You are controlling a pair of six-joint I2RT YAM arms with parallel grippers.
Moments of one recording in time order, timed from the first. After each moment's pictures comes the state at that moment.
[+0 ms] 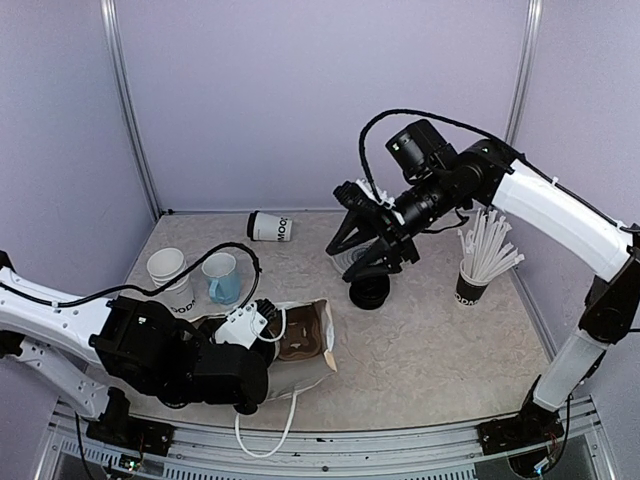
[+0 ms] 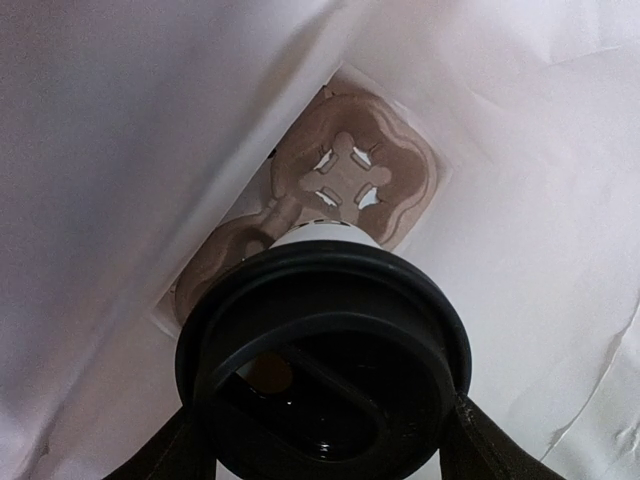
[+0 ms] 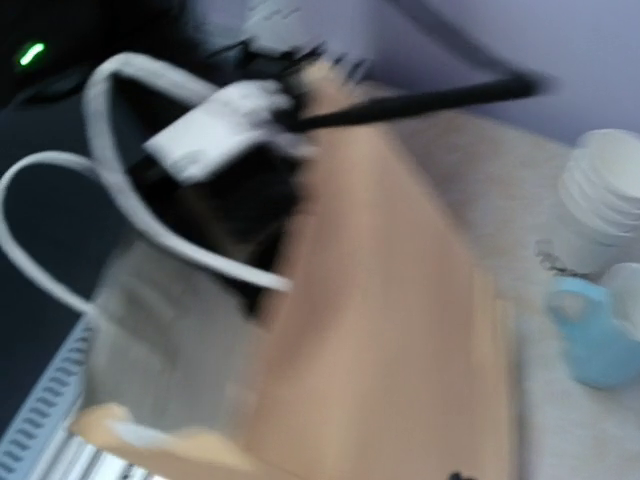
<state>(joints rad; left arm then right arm) -1.59 1.36 1.13 -1.07 -0.77 -0.72 0.80 1.66 1.81 -1.00 -0.91 -0.87</state>
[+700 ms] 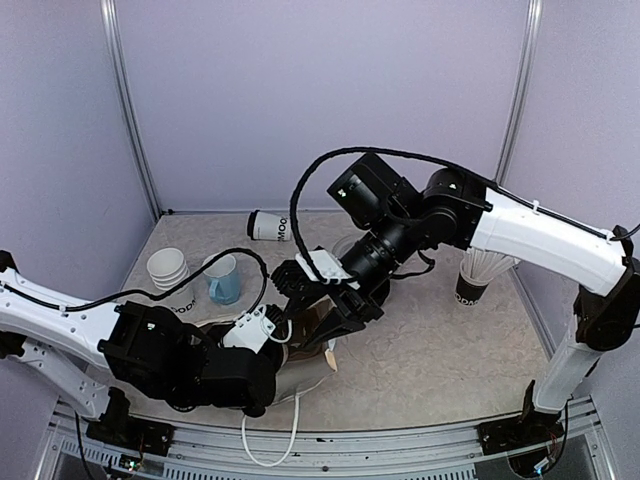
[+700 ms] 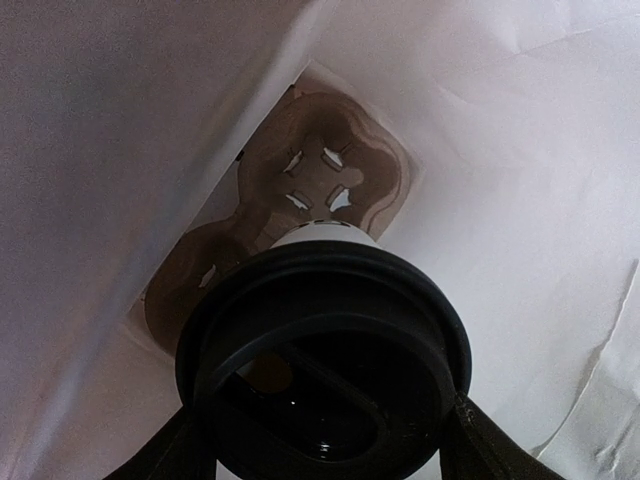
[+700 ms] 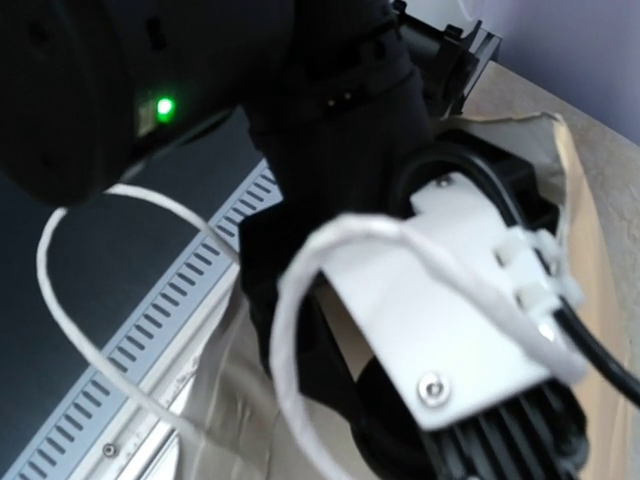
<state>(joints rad) -1.59 1.38 1.11 -1.00 -0.74 -0.70 1.13 1.70 1.79 -0.94 -0.68 -0.81</state>
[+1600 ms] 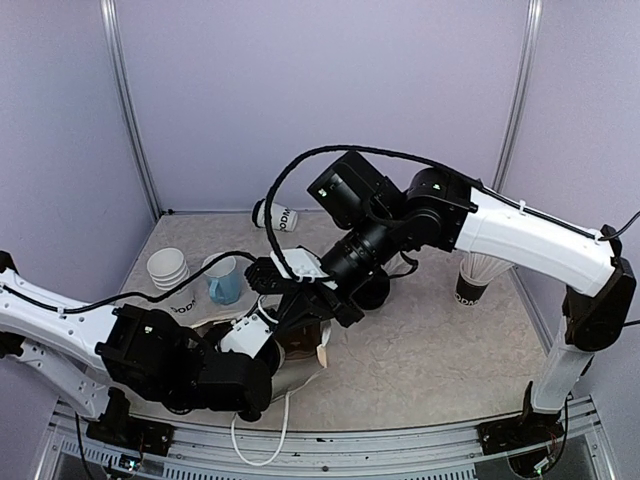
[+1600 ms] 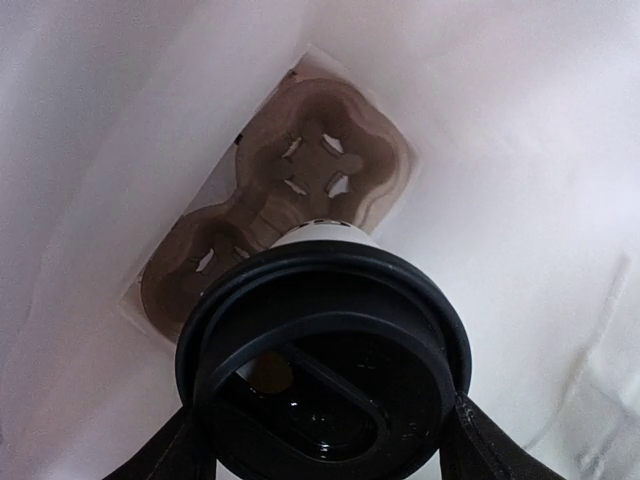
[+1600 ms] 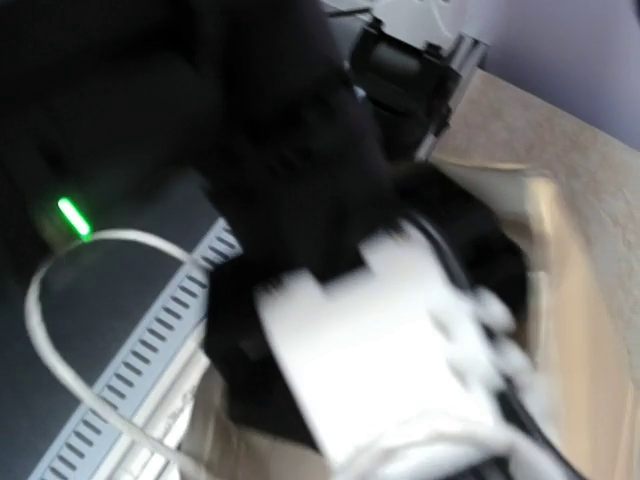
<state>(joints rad) -1.60 1.37 1.10 -1.00 -0.74 -0.70 1.18 1.77 1.88 -0.92 -0.64 -0.72</state>
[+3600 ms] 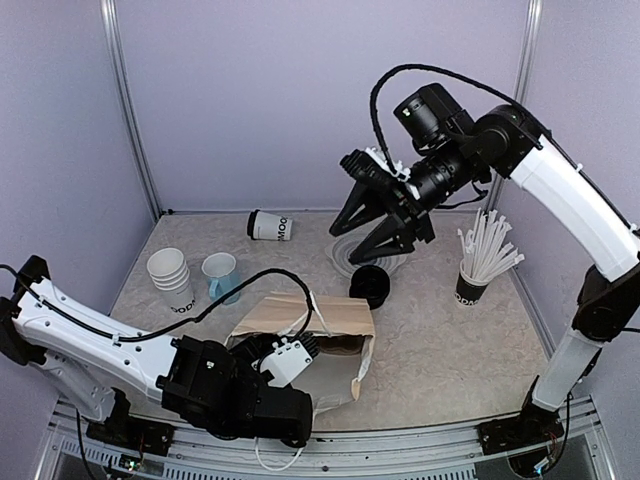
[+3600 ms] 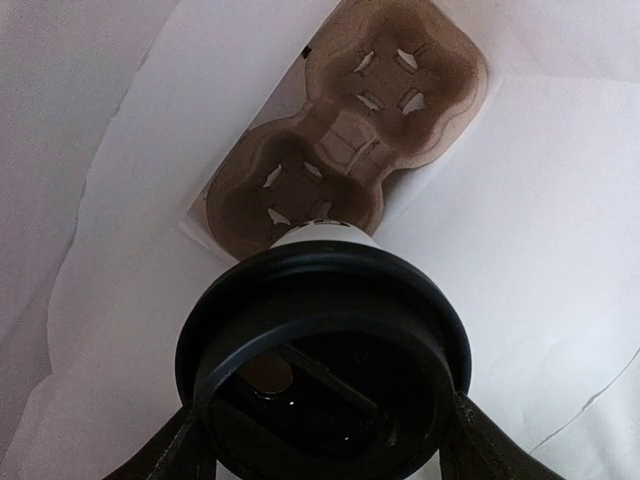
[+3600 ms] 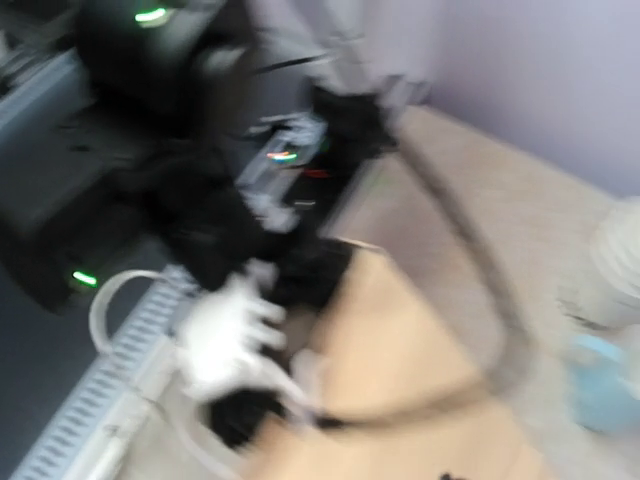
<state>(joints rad) -1.63 1.59 1.17 -0.99 -0.91 -0.55 0.91 1.71 2.10 -1.26 -0.84 -0.89</state>
